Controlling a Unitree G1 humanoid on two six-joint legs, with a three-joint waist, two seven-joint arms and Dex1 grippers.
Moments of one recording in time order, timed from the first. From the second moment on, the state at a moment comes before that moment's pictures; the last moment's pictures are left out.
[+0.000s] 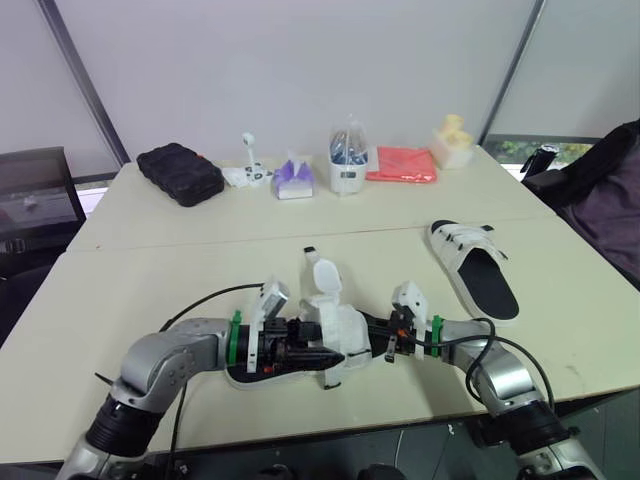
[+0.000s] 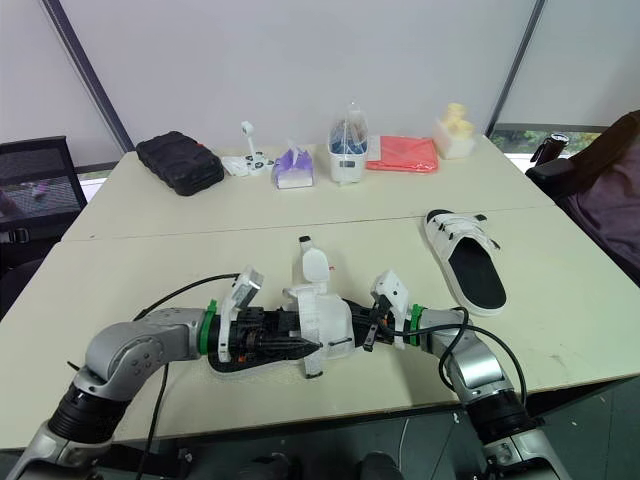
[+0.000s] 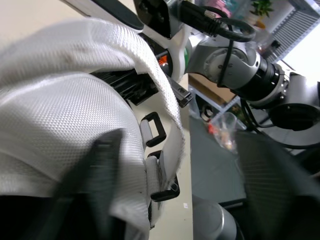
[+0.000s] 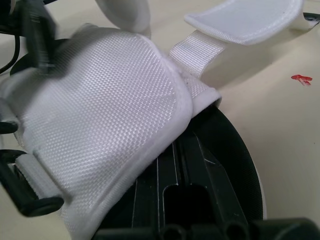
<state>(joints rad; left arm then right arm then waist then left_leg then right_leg) -0.33 0.51 -0.14 -0.27 -0.77 0.89 -0.90 -0.33 -0.47 0.18 0.13 0.29 0.27 0.98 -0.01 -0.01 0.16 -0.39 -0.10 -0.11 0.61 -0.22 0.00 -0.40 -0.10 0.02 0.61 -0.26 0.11</state>
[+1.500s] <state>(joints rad) -0.26 0.50 -0.28 -0.21 -0.74 0.90 -0.99 -0.31 -0.47 0.17 0.09 0.29 0.30 0.99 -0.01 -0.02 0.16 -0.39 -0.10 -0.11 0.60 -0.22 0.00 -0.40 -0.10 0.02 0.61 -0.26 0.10</state>
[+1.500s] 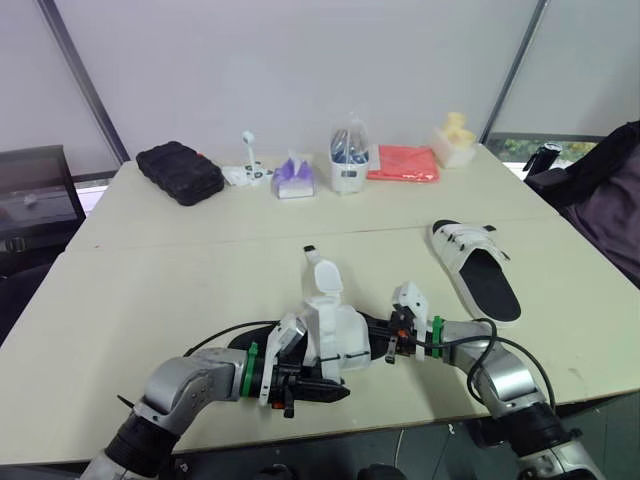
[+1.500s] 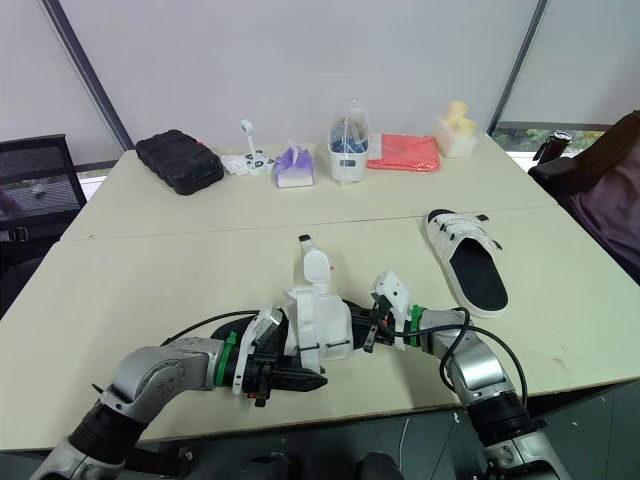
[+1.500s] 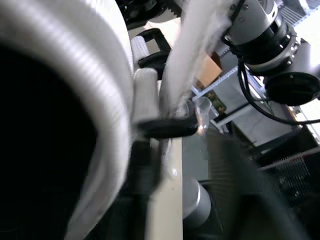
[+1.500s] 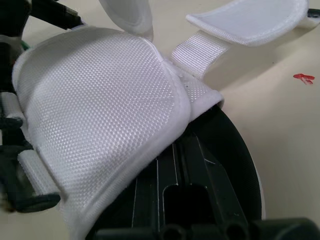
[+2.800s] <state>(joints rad) -0.42 0.23 0.16 0.04 -1.34 1.13 -0.41 -0.39 -0.45 0.19 0.20 0.28 0.27 1.00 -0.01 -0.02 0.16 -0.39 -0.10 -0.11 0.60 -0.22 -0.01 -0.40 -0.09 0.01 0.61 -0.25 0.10</state>
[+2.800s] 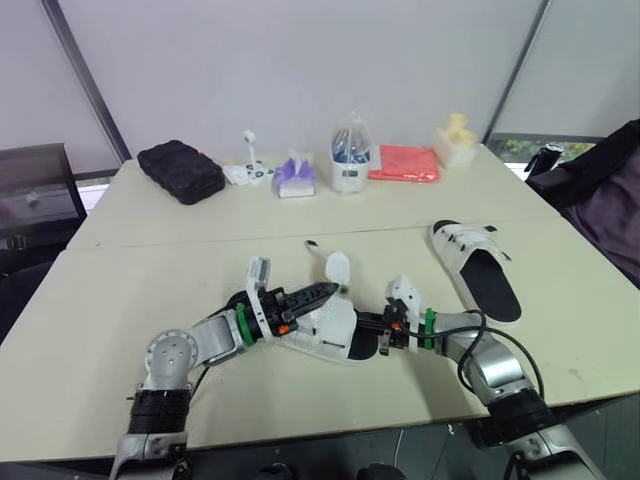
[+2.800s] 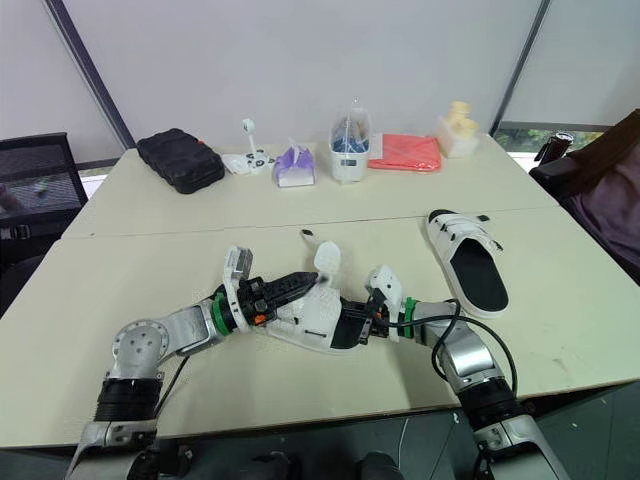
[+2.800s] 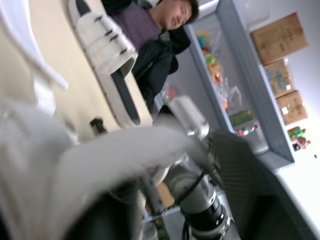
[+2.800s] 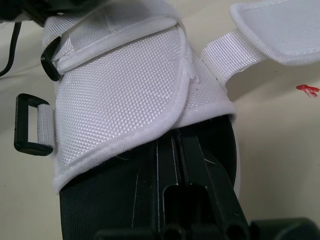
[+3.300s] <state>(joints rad) -0.75 0.52 0.04 0.20 -0.89 0.85 -0.83 -0.39 -0.44 0.20 0.20 0.28 0.25 0.99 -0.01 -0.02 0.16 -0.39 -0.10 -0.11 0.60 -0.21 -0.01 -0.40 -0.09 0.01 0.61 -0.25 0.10</state>
